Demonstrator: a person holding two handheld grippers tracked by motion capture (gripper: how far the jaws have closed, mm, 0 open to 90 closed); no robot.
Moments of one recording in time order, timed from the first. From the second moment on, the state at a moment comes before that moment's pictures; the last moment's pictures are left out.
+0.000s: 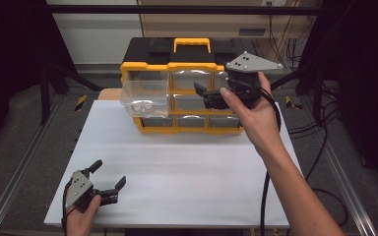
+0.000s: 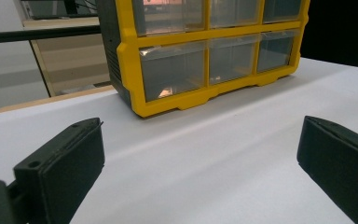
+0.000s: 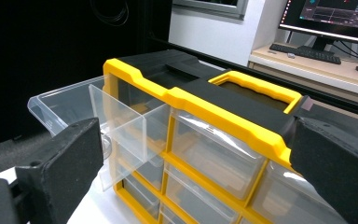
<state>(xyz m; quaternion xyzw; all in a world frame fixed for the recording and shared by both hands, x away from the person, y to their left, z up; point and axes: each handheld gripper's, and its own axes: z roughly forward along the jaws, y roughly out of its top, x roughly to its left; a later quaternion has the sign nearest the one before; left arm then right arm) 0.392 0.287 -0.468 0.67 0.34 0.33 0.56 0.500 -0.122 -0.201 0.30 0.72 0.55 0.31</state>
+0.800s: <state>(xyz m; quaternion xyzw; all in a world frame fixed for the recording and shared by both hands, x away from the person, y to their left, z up) 0.391 0.289 -0.467 0.67 0.35 0.34 0.56 0.494 -0.183 -0.223 0.35 0.68 0.56 0.31</state>
